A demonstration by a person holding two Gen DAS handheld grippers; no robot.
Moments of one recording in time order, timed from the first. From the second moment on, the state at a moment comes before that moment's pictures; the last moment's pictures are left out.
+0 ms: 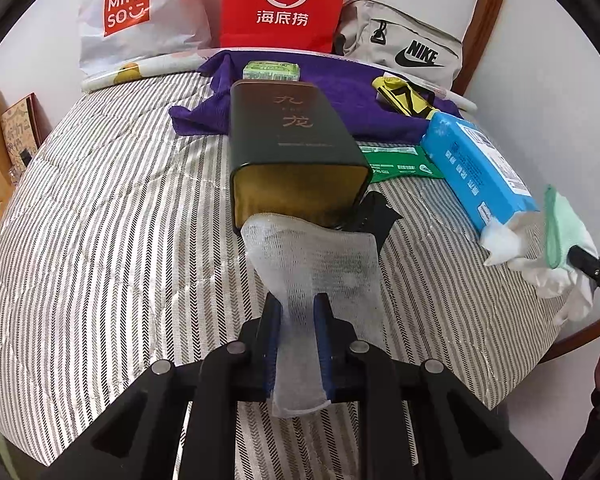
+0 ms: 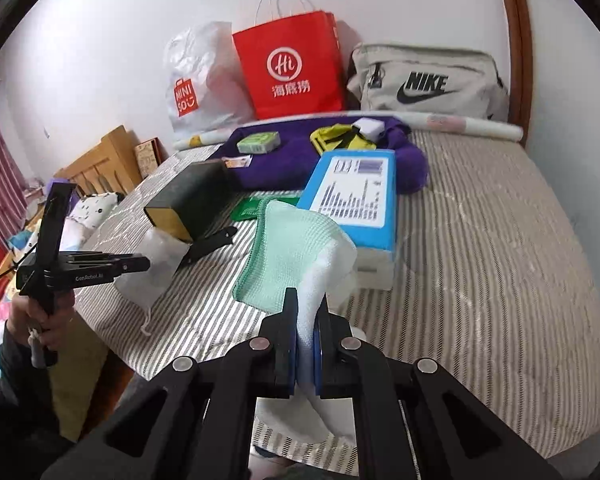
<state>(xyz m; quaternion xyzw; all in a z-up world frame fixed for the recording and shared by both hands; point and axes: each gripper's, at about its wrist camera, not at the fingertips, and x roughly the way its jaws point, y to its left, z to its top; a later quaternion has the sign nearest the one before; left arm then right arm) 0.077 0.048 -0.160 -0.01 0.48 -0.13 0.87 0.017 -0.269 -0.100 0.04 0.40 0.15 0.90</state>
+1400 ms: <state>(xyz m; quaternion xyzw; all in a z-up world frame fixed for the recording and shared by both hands) 0.075 0.034 -0.165 0.00 0.47 -0.12 0.87 0.009 -0.270 -0.101 0.04 0.40 0.16 0.90</state>
